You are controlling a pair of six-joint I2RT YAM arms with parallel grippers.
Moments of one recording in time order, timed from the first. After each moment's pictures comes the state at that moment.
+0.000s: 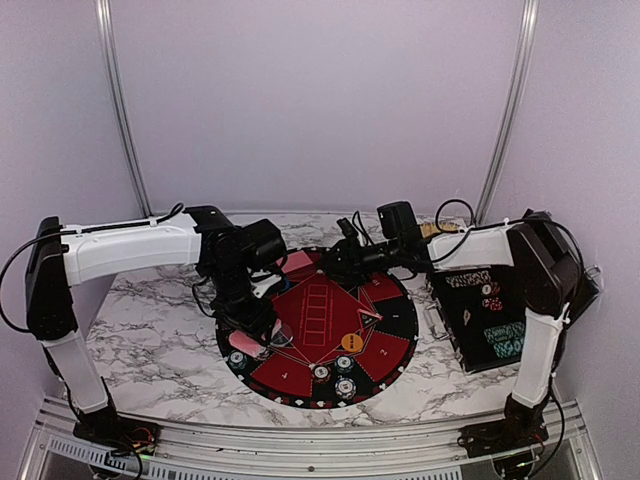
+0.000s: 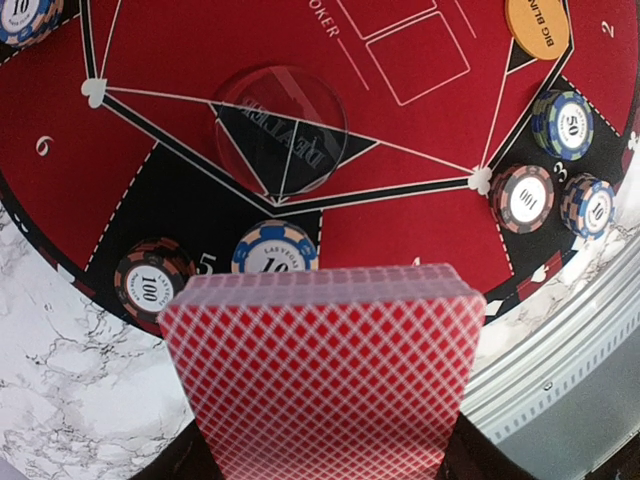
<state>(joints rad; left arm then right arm) -0.91 1.77 1.47 -1.17 0.10 -0.33 0.57 1.96 1.27 0.11 -0.83 0.69</state>
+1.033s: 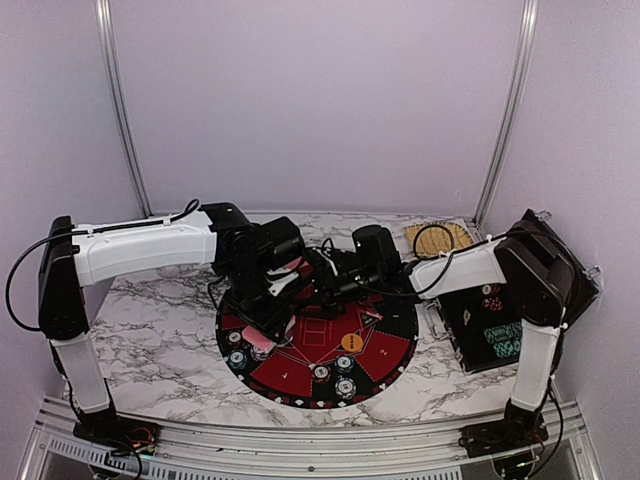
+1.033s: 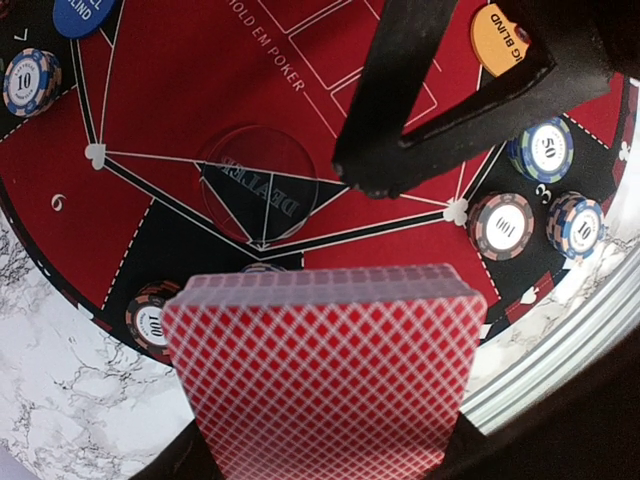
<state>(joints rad) -0.97 1.85 1.60 -1.19 0.03 -0.31 0.76 1.95 1.14 0.36 -0.98 0.91</state>
